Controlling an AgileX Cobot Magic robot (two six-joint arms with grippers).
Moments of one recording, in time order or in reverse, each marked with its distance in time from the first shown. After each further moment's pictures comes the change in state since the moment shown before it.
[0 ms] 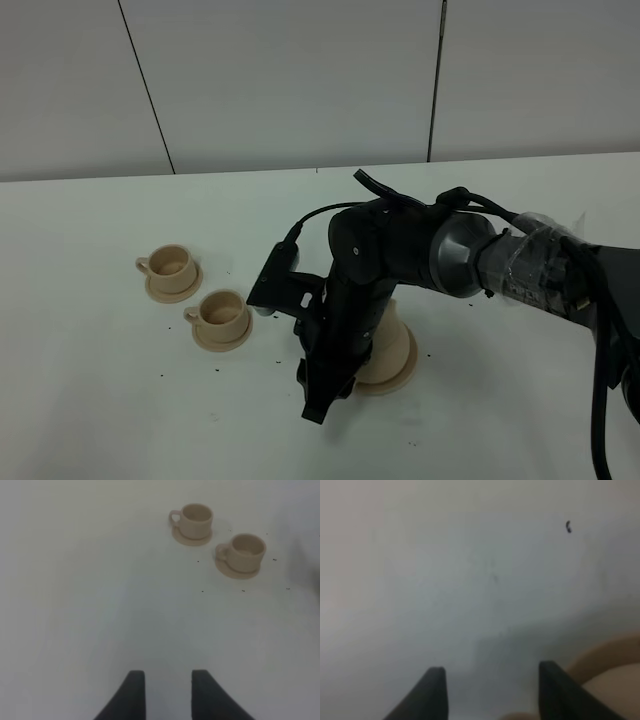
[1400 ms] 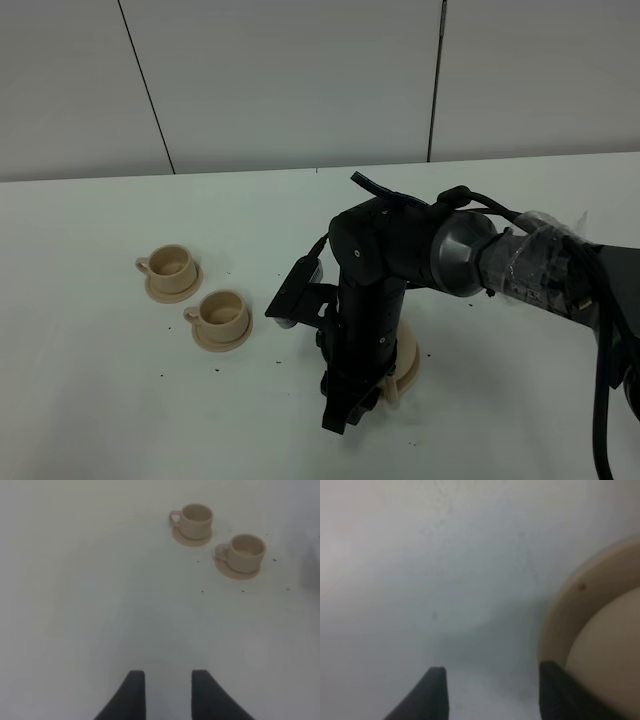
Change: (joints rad) left arm 0.000 0.000 0.000 0.000 0.000 -0.003; right arm 0.000 -0.005 0.000 -0.082 0.146 0.121
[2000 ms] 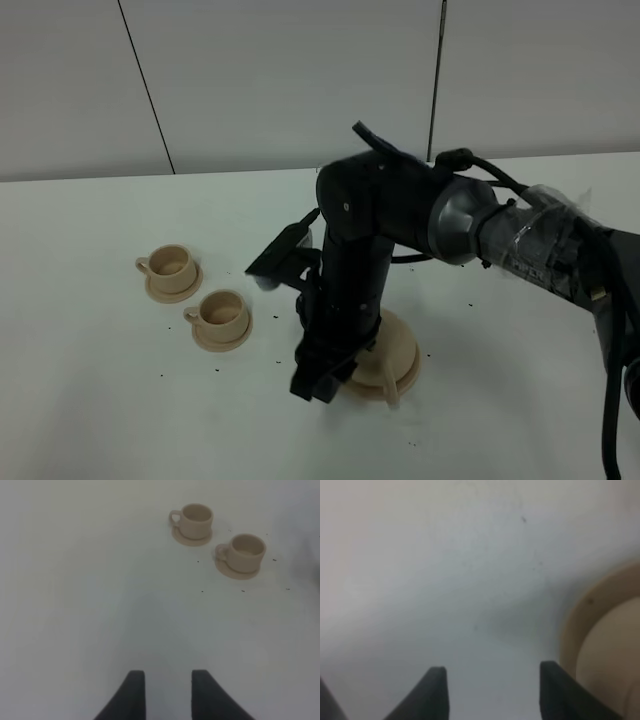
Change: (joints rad) left arm 0.000 0.000 0.000 0.000 0.000 0.000; right arm 0.000 0.000 -0.175 0.068 0.161 0.112
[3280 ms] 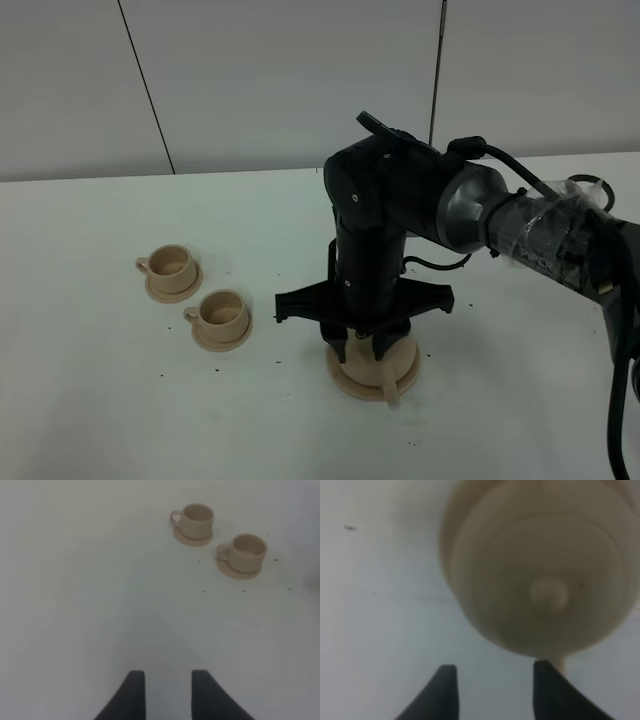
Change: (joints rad) left arm 0.000 0.000 0.000 0.006 0.000 0.000; right arm -0.023 -0.017 0.002 -0.163 0.006 1.056
